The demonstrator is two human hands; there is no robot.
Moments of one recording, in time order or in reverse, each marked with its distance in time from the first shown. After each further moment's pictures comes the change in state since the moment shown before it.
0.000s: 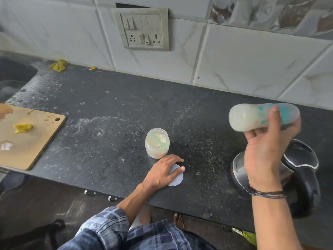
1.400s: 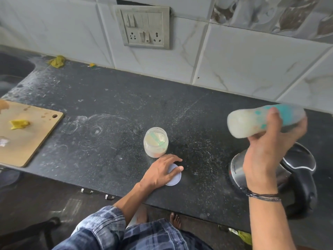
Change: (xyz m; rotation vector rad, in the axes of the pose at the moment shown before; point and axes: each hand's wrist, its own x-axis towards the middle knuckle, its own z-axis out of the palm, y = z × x) left_hand 0.000 0.000 0.001 -0.012 0.021 0.005; right_hand -0.001 0.002 0.003 -0.042 0.079 -0.109
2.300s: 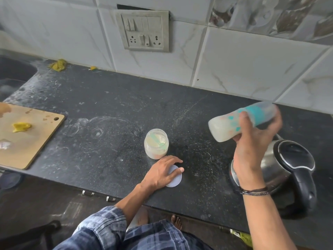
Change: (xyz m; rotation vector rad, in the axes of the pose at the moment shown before) left_hand -0.001 -0.006 0.003 -0.009 -0.010 -0.002; right_hand -0.004 0.022 0.004 -0.015 -0.132 0.035
